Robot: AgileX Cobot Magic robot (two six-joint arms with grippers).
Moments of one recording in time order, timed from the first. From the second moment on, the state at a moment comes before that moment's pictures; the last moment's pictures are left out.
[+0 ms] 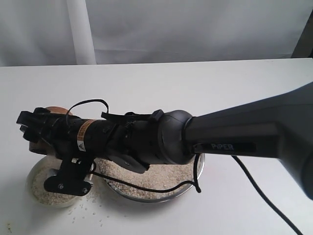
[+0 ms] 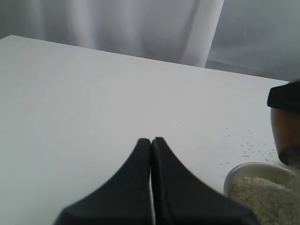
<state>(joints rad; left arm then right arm) 0.07 0.00 0.00 0.20 0.34 -0.34 0.98 2.13 -1.36 -0.25 -0.28 -1.89</state>
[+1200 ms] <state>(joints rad) 0.07 0.00 0.00 0.20 0.34 -0.34 0.98 2.13 -1.36 -0.23 -0.41 -1.76</state>
